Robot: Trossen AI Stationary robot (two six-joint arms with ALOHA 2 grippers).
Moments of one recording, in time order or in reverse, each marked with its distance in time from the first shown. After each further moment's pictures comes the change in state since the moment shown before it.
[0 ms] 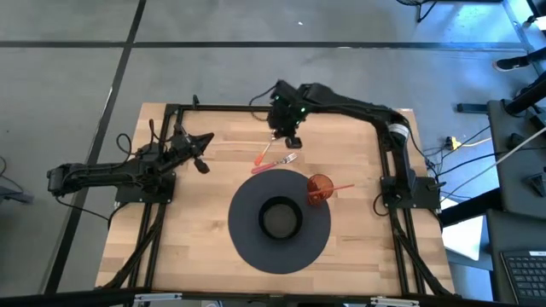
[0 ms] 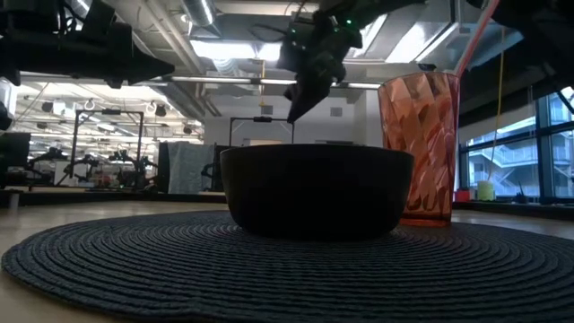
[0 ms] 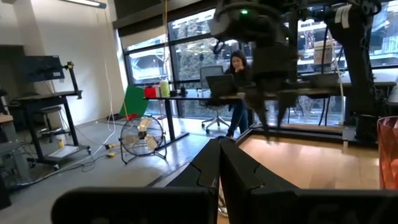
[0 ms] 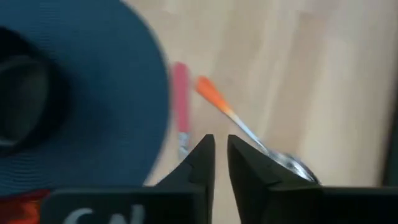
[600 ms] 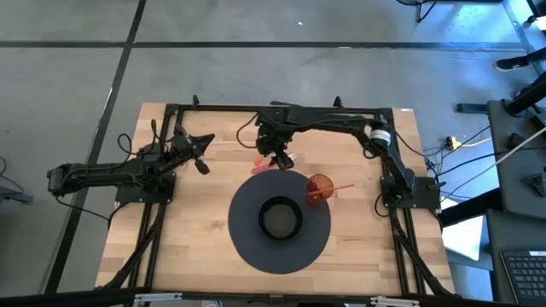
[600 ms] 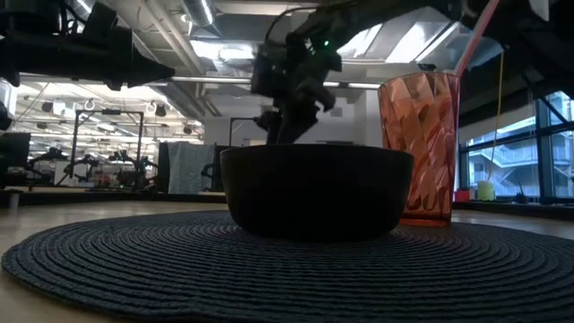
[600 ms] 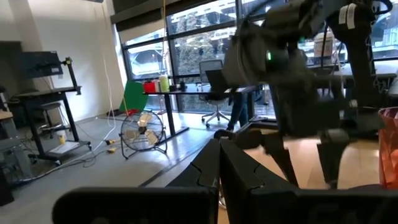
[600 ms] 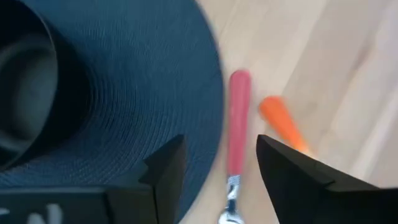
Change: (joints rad) left arm 0.000 0.000 0.000 -0.029 0.000 0.000; right arm 0.116 0.163 0.001 0.041 -0.046 -0.036
